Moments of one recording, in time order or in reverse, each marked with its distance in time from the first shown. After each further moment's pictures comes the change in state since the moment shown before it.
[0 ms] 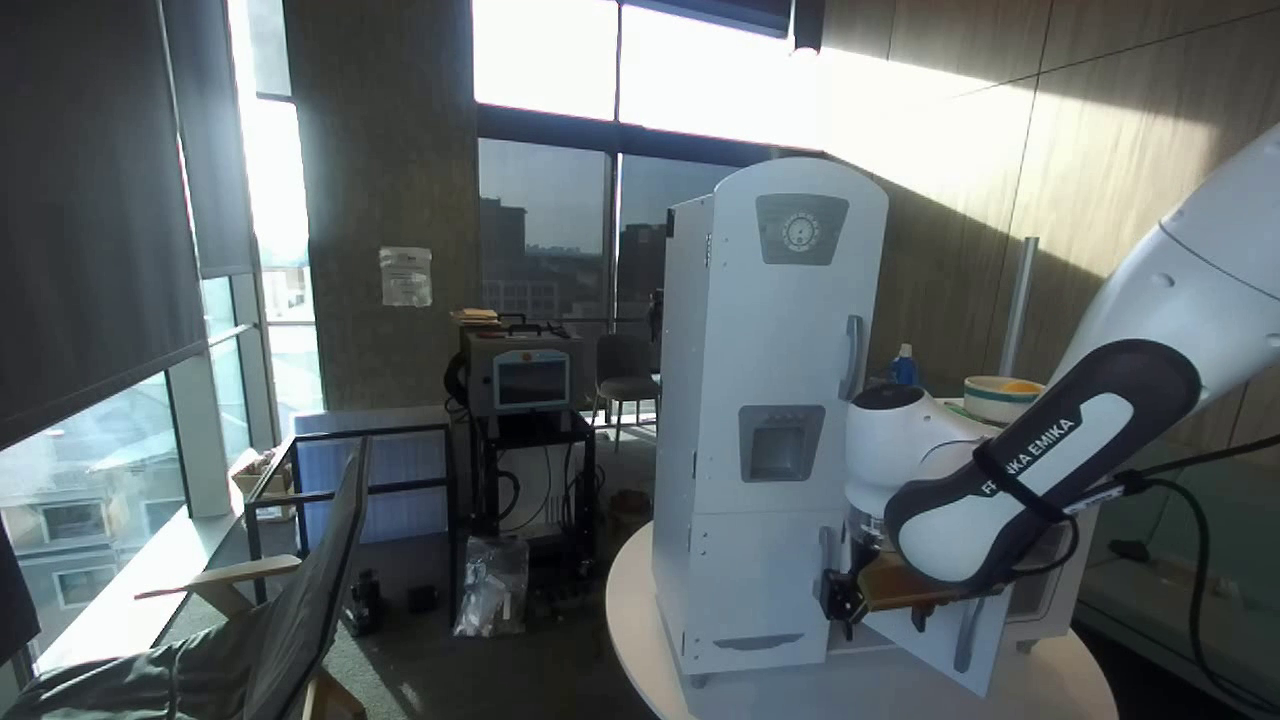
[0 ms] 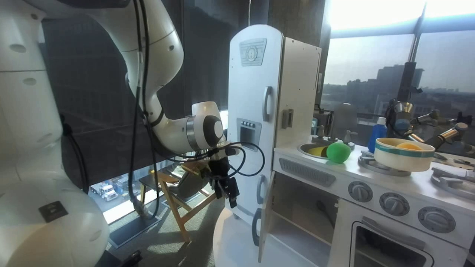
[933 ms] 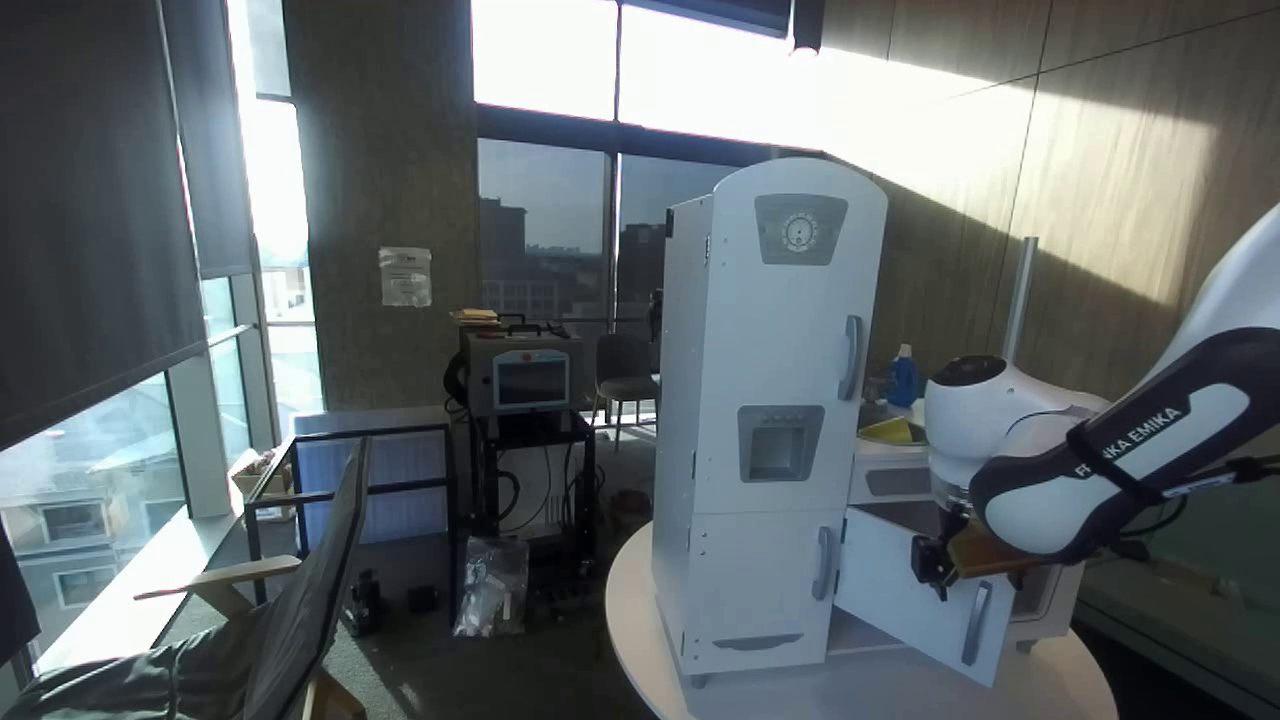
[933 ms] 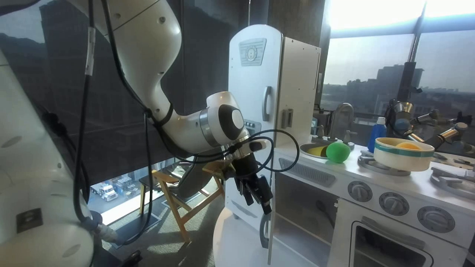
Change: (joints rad) arm -0.195 -0.146 -0.063 -0.037 -0.216 -0.069 -0.004
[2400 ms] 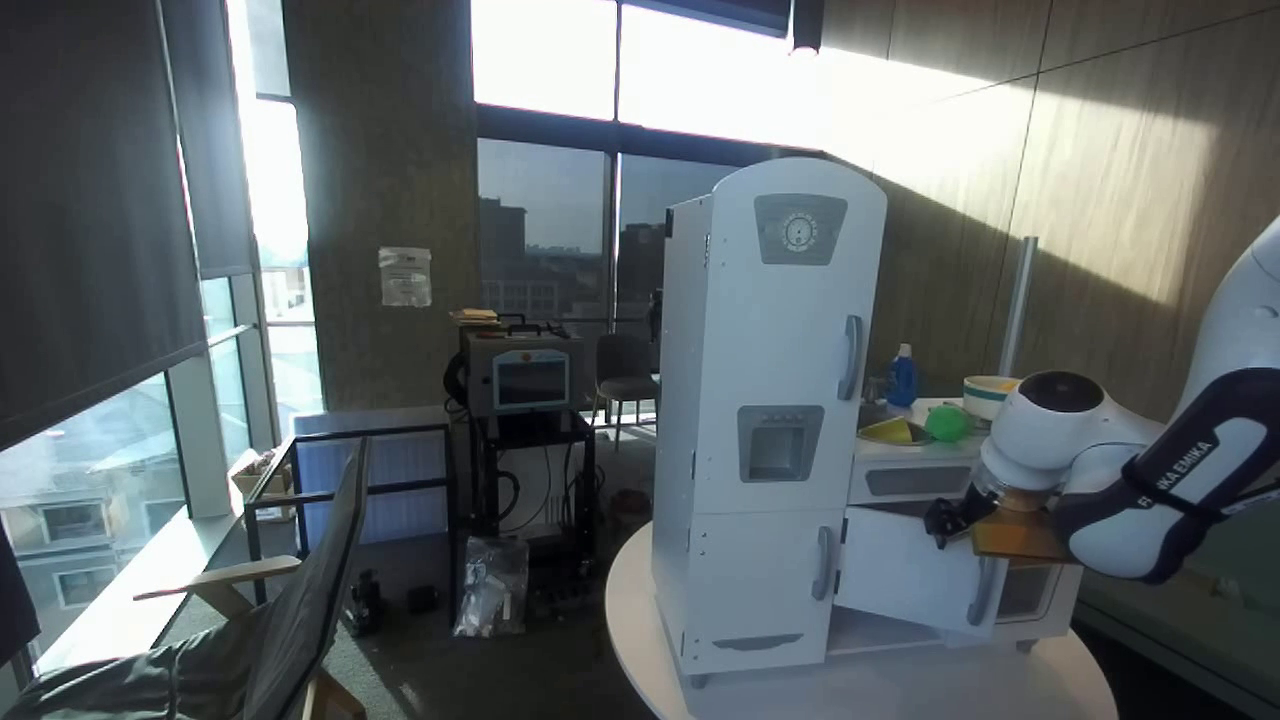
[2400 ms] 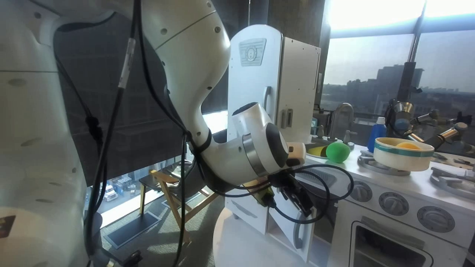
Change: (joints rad) arm -0.222 0.213 -0.100 0.120 -0.364 0.531 0.280
